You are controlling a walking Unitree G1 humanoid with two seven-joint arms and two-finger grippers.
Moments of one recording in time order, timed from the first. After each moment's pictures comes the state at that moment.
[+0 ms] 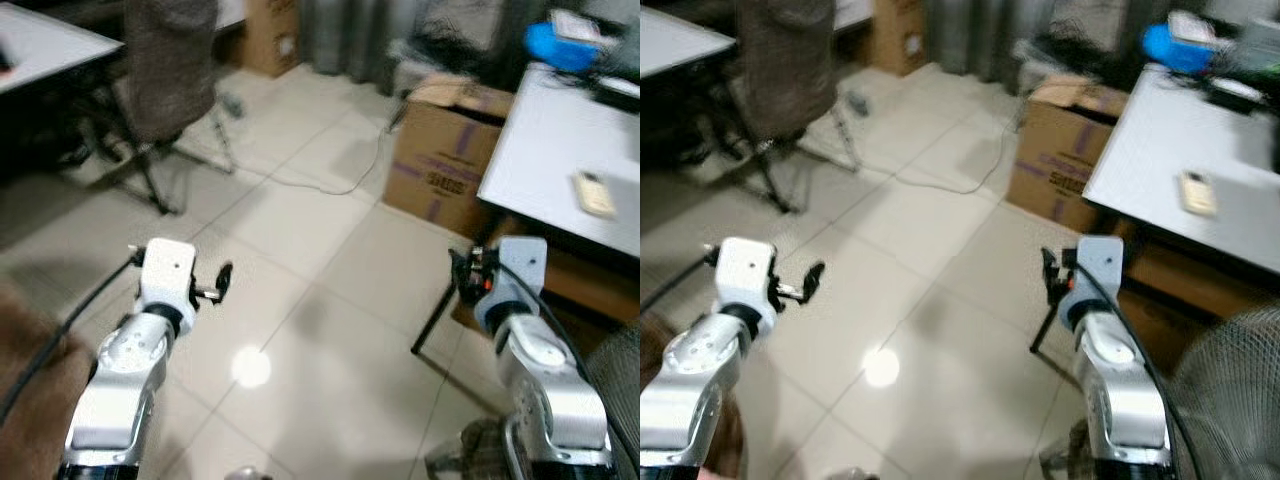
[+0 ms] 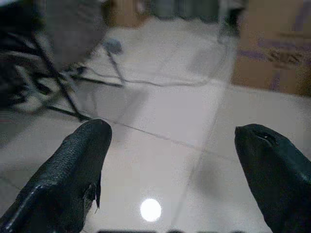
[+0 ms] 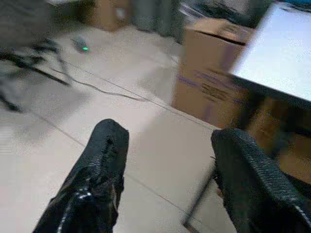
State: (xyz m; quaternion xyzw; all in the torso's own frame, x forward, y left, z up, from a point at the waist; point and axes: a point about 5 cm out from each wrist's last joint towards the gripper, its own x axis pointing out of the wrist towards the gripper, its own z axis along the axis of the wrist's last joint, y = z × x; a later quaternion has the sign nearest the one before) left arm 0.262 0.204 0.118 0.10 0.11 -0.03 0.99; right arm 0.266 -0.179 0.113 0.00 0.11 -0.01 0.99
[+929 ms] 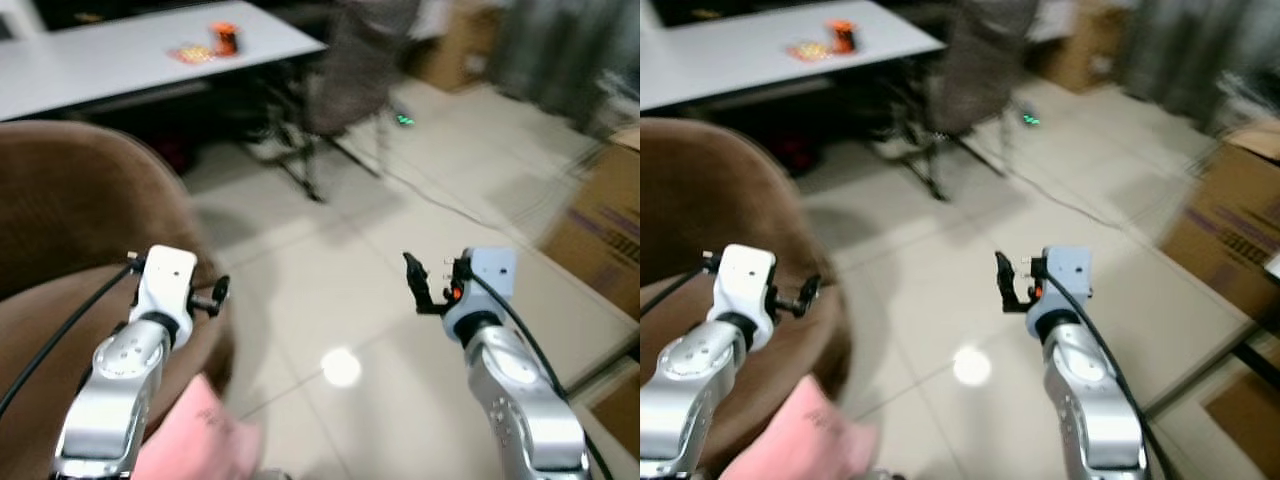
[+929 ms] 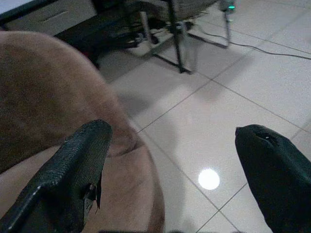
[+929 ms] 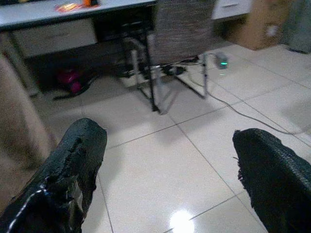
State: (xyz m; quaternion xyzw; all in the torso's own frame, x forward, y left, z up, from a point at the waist) left arm 0.253 0.199 0.112 0.11 0.17 -0.06 0.98; right arm 0.252 -0.155 0.115 0.02 0.10 0.03 0.99
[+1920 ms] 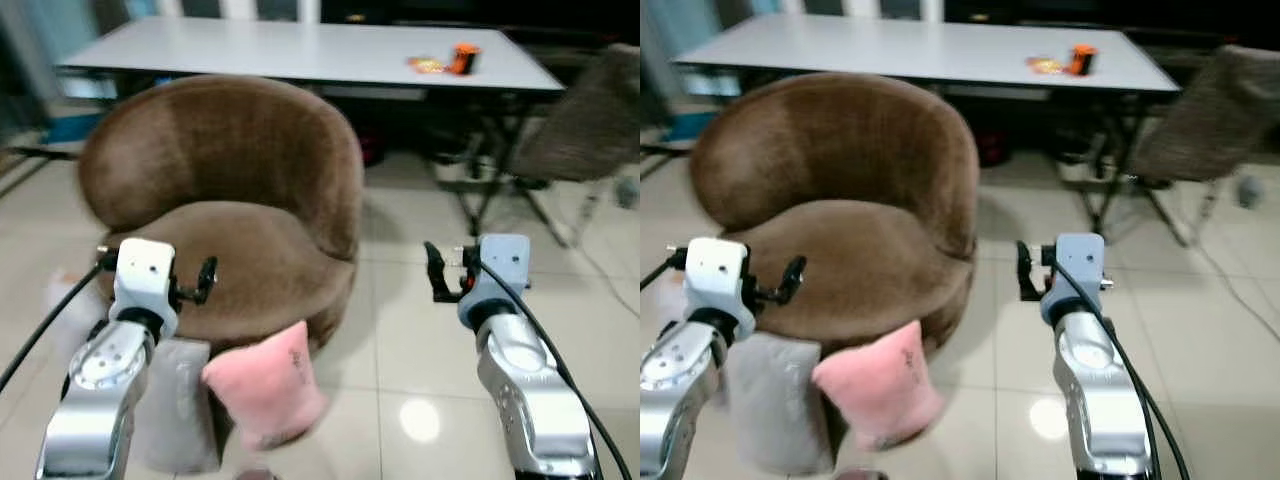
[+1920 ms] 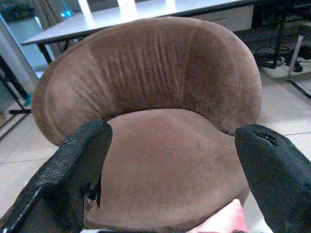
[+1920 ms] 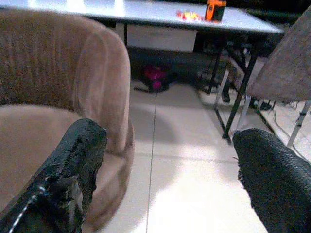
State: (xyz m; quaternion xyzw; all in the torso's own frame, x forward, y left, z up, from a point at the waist) left arm 0.244 0.209 0.131 0.11 0.09 -0.03 0.99; right arm 0.261 -0.165 0.118 -0.03 0.11 -0.04 0.99
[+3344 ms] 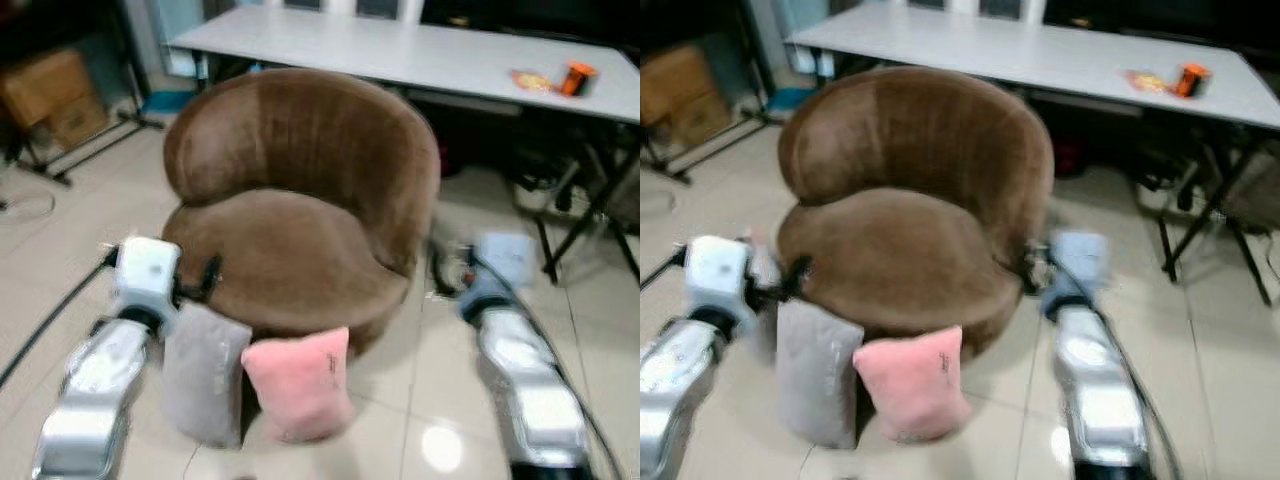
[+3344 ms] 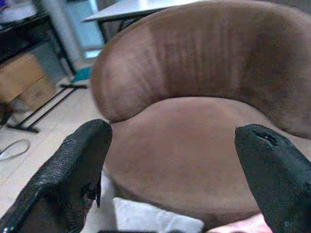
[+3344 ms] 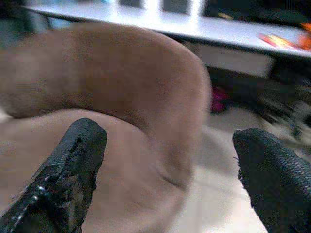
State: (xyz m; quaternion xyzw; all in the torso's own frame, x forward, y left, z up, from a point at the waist) left arm 0.244 0.217 0.131 0.12 0.08 -0.03 0.99; right arm 0.272 -0.149 0.126 -0.01 0.06 0.00 1.00
